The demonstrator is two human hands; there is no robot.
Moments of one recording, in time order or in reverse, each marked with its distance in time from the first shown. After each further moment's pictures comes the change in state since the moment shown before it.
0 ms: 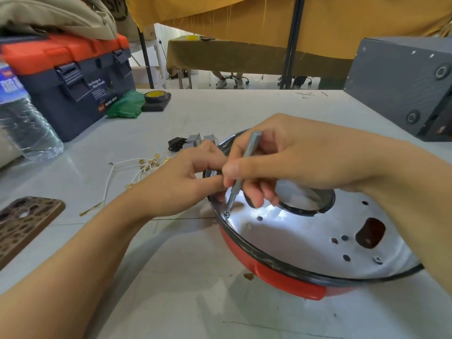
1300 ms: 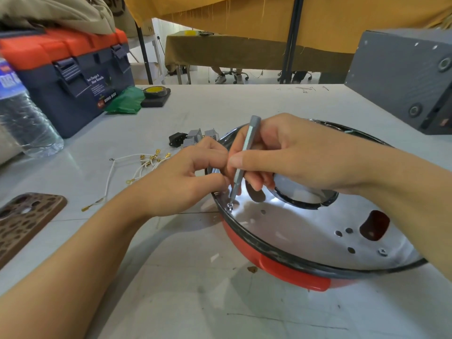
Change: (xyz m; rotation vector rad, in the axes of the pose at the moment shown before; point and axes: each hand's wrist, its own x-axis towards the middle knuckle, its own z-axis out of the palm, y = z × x) left_hand -0.002 0.005 0.002 0.054 -0.009 -0.003; right_hand 0.003 0.013 0.007 0.008 0.110 0.000
